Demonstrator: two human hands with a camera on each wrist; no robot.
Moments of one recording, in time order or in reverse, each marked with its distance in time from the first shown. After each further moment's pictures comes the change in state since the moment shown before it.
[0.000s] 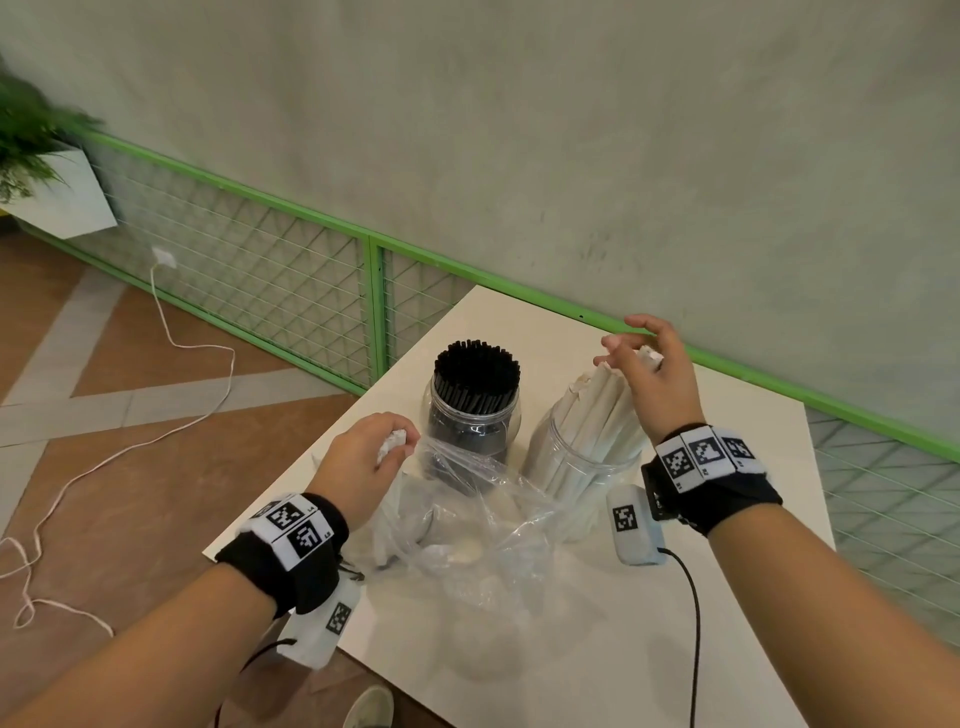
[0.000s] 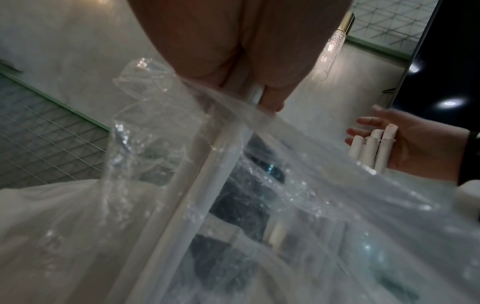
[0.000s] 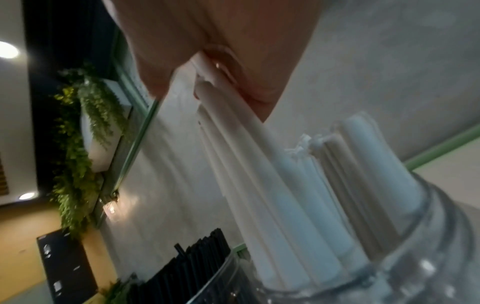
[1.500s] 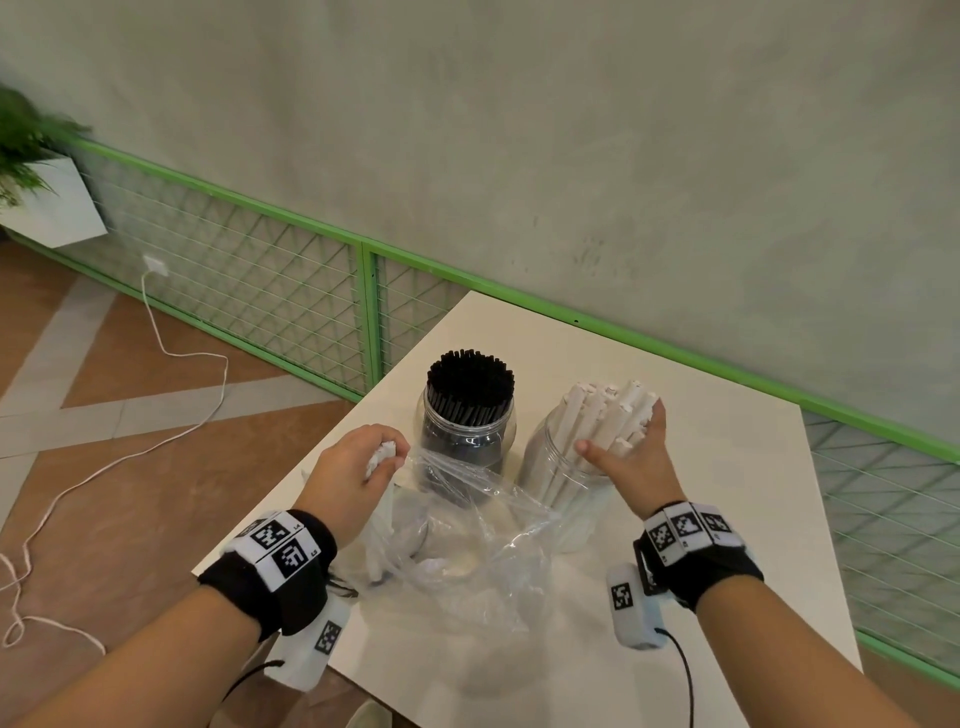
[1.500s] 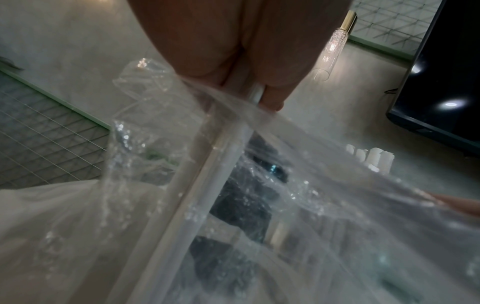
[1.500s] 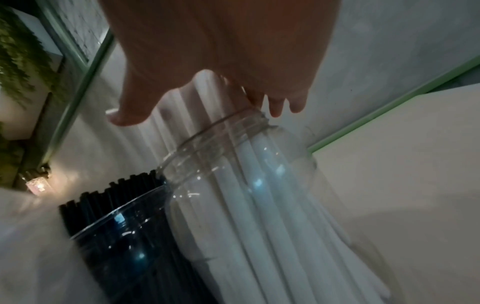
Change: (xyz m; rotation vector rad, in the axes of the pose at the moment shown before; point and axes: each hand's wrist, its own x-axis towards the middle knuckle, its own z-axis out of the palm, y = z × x) left_hand 0.003 0.003 -0.003 0.030 -0.009 -0.017; right_hand -0.041 0.064 -0.013 -0.276 -0.063 0.374
